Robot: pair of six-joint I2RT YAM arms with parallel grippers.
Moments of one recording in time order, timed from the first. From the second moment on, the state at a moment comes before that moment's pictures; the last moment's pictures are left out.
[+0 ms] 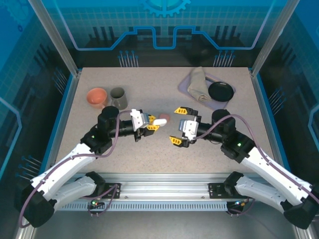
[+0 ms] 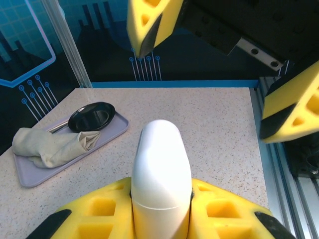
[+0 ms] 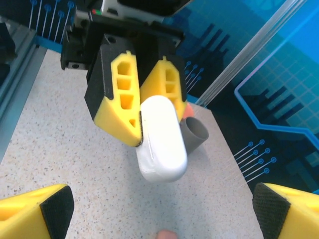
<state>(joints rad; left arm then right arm) -0.56 0.96 0.73 0.00 0.65 0.31 0.73 0.88 0.82 -0.20 -0.41 -0.70</state>
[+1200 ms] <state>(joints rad) -0.57 0.96 0.74 -0.05 0.63 0.34 0.80 1.08 1.00 -0.26 -0.27 -0.81</state>
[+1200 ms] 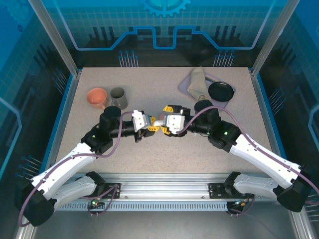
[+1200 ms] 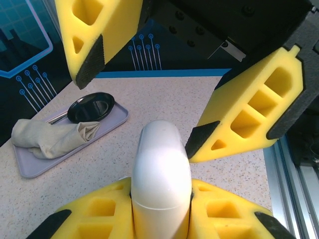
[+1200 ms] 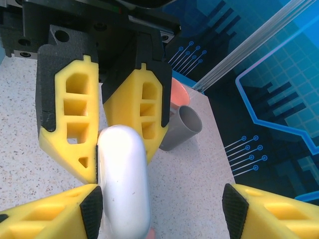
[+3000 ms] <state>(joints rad) -0.57 0.87 0.64 0.05 0.54 0.22 0.27 1.25 1.08 -0.71 -0.26 -0.09</state>
